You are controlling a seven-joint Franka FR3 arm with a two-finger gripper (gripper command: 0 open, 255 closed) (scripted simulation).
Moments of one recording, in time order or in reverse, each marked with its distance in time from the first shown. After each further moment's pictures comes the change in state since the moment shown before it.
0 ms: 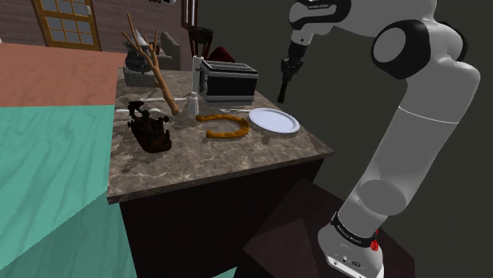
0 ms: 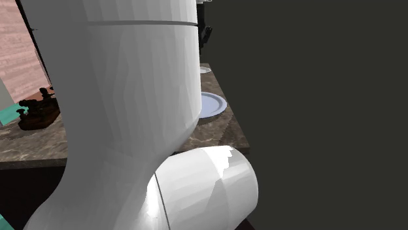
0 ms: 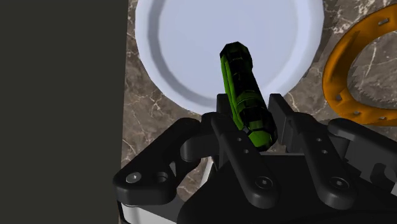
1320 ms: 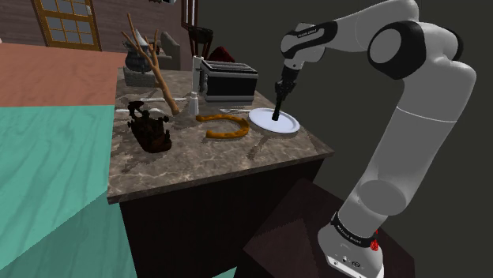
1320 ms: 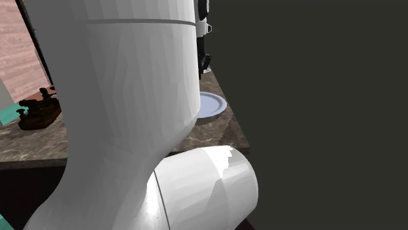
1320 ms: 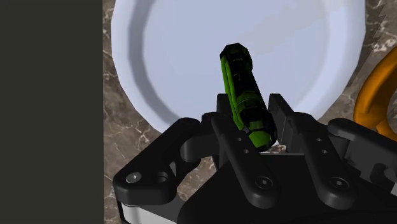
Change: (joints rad) arm 0.002 0.021 0.005 -0.240 0.017 0.258 -0.015
